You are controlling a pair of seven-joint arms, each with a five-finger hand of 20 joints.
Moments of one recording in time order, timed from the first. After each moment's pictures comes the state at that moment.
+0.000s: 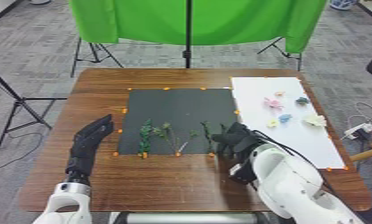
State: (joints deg) left arm 120.6 -72.9 -93.4 -113.4 69.3 6.3 10.2; right arm -94.0 -54.8 63.5 -121.5 -107.6 -9.8 44.8
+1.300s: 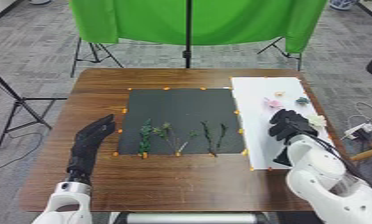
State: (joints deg) left arm 120.4 -73.0 -93.4 -113.4 69.4 5.4 9.9; right arm -91.8 -43.9 65.6 -109.7 -125.8 -2.7 44.5
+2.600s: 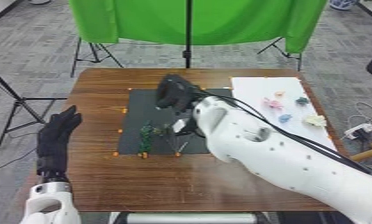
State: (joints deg) left arm 121.6 -70.9 -96.3 -114.7 62.3 16.6 18.1; right arm -46.0 -60.4 22.5 -99.2 -97.1 9.6 21.2
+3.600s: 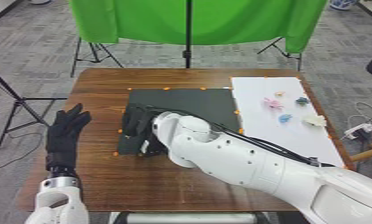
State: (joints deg) left arm 119.3 -70.5 -93.5 -114.2 57.7 17.1 17.0; right arm -44.2 -75.4 16.4 -84.6 -92.6 0.0 23.4
